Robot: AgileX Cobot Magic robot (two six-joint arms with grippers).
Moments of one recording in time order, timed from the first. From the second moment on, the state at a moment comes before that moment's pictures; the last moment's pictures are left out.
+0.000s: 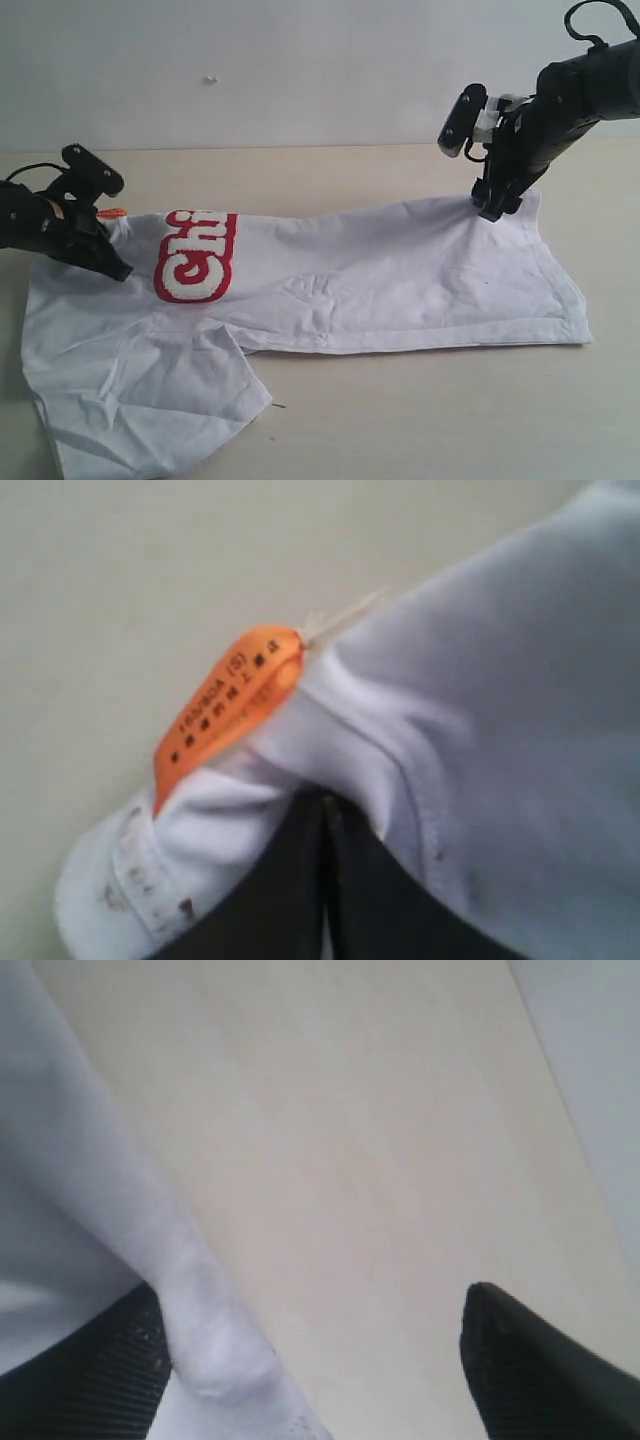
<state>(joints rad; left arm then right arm) -0.11 2.14 -1.11 0.19 -0.03 0.37 -0.01 2.13 -1.48 -0.21 0.43 -0.71</state>
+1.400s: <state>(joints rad) -0.05 1.84 -1.16 -0.02 0.63 0.08 -0.18 1.98 -1.48 0.45 0.85 -0.51</state>
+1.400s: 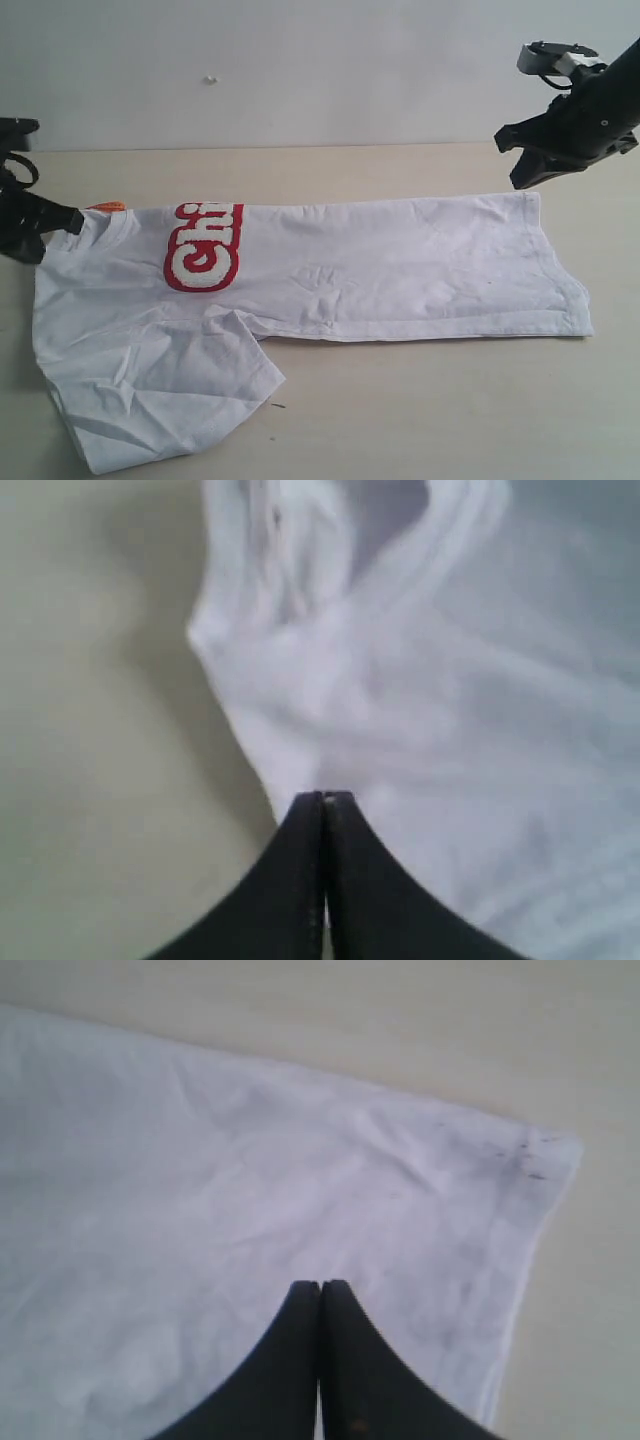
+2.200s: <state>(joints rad) 0.03 1.70 -0.71 -0.60 0.87 0.37 -0.18 1.97 -1.48 0.78 0.98 -0.72</state>
